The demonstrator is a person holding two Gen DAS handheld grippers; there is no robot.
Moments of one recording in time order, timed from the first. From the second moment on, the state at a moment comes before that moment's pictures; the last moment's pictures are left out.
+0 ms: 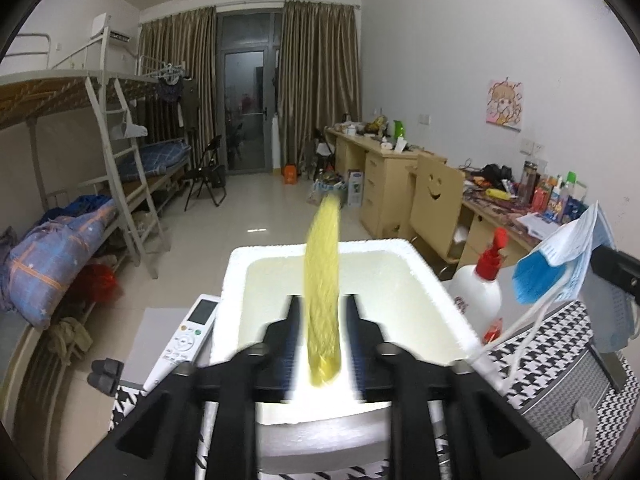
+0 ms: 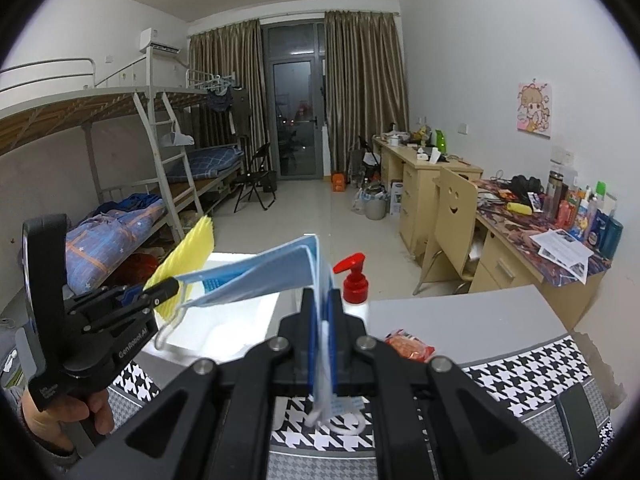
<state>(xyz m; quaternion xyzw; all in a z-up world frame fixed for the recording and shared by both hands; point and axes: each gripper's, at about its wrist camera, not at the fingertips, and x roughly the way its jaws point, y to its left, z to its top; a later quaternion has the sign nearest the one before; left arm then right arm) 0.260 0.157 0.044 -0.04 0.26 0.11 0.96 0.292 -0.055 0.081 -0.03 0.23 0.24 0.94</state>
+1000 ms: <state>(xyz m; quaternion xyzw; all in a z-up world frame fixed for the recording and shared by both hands) 0.185 0.199 0.073 -0.05 0.18 0.20 0.96 0.304 0.000 0.083 -0.04 0.26 0.31 0.92</state>
